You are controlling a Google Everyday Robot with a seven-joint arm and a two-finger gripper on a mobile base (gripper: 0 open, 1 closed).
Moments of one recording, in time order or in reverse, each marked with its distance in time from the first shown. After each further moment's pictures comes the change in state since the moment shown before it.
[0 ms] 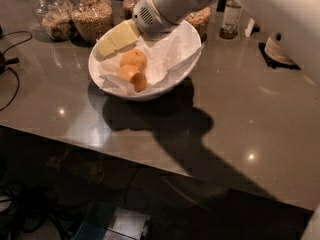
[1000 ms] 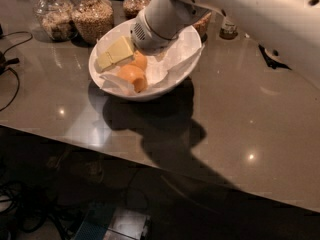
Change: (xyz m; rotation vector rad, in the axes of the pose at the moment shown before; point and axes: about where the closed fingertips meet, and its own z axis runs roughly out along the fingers) arm 0.029 -0.010 0.016 0.158 0.053 0.176
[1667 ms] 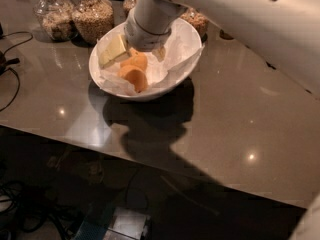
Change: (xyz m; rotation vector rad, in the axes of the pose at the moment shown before) arm -0.010 -0.022 0.012 0.176 0.055 0.141
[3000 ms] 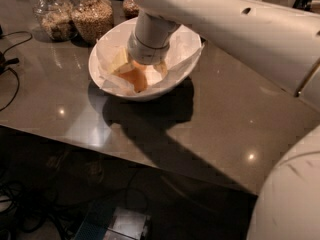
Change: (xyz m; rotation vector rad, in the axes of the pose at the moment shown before) arm 0.018 -0.021 0.046 0.056 0.100 0.208
